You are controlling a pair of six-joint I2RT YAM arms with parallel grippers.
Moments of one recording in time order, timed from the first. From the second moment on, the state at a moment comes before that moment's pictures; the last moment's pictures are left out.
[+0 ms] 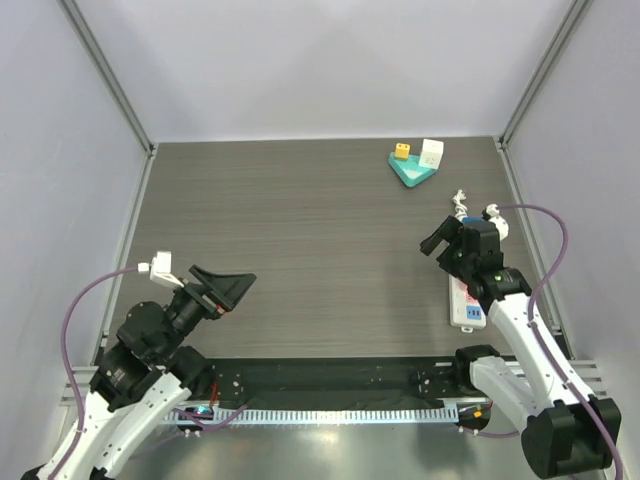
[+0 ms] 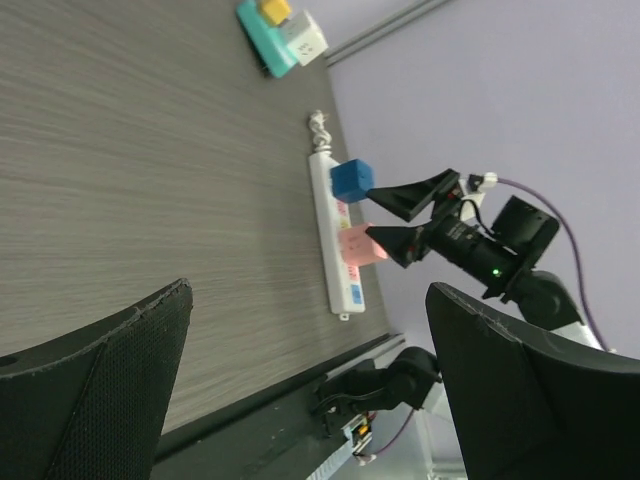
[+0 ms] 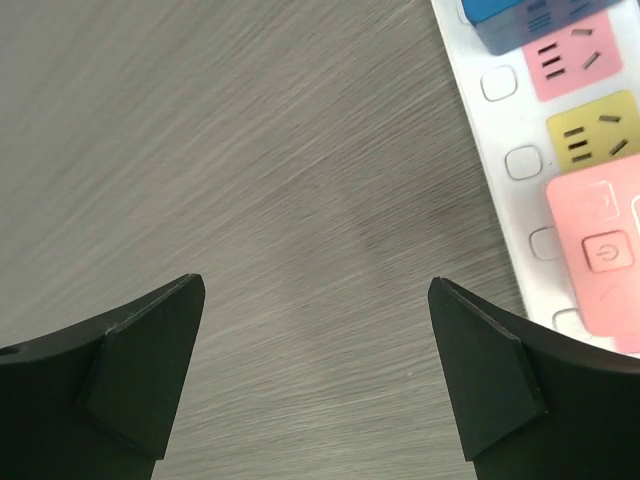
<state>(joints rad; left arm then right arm) -0.65 0.13 0.58 -0.52 -0.10 -1.01 0.14 0.83 0.63 -0.47 0.11 0.76</state>
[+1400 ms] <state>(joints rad) -0.65 0.70 0.57 -0.27 0.10 -0.83 0.13 2.13 1.16 0.59 0.32 1.03</state>
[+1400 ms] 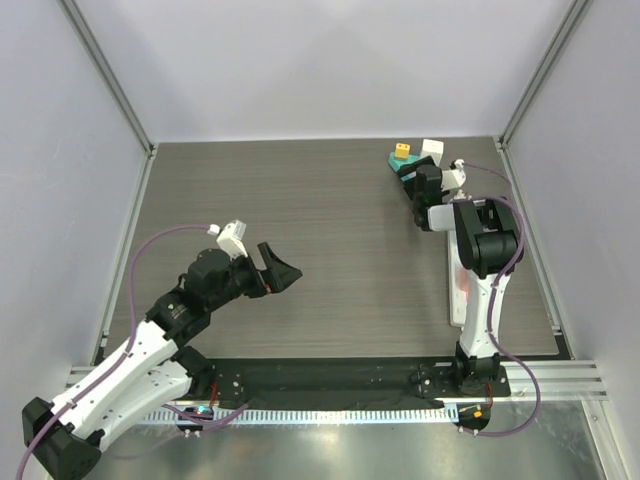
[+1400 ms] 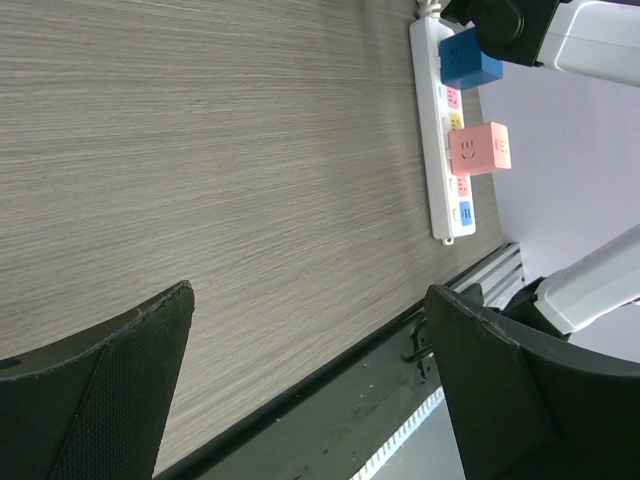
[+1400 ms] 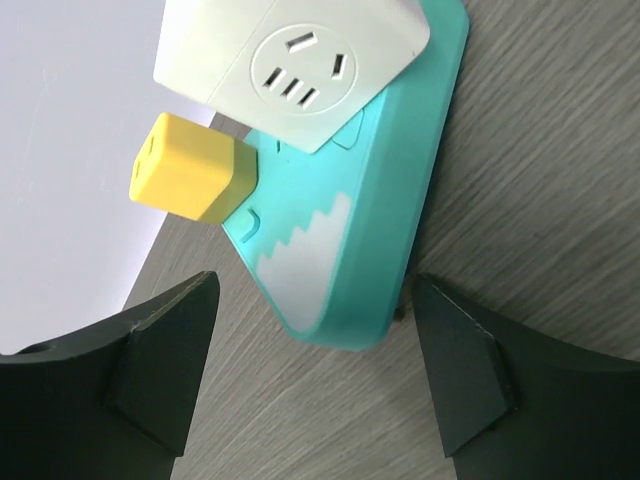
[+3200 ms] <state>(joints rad) -0.69 1.65 1.24 -0.52 -0.11 -0.91 0.59 1.81 0.32 1.25 0.12 1.06</state>
